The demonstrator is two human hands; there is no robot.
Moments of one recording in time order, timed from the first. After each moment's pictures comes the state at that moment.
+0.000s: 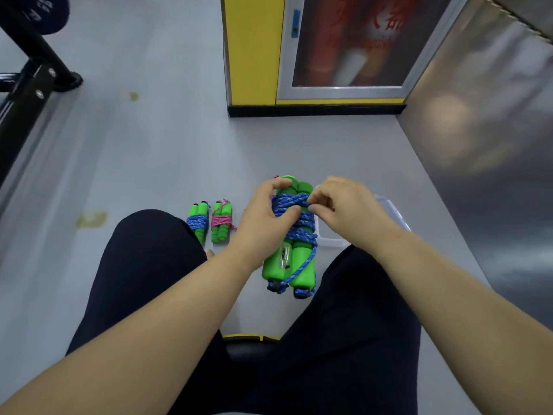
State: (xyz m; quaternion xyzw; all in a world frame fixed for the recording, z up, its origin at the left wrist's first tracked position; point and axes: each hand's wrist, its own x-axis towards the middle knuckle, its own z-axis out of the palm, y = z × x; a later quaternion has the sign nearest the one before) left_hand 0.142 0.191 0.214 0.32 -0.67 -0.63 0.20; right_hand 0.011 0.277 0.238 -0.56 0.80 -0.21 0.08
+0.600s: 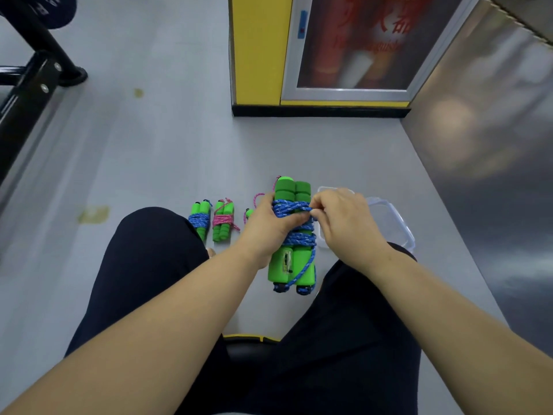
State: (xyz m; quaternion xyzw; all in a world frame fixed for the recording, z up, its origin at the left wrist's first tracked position) left_hand 0.134 0.188 0.201 0.36 -0.51 -0.77 0.16; right_hand 0.027 0.283 0.220 -0.56 0.80 -0.20 0.01
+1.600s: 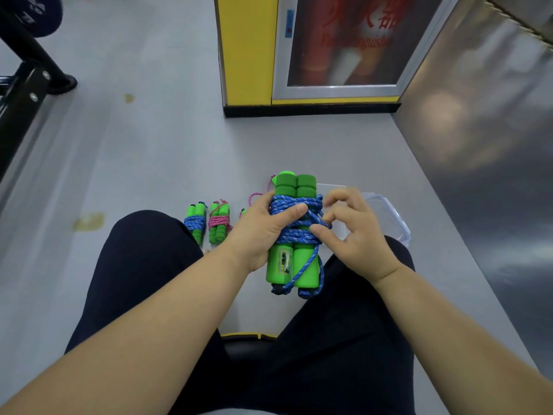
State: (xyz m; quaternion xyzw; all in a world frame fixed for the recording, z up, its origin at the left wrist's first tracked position) left_hand 0.140 0.193 0.216 0.28 -0.42 -0.85 0.12; right_hand 0.022 0.316 0.200 -0.55 0.71 -0.43 0.04
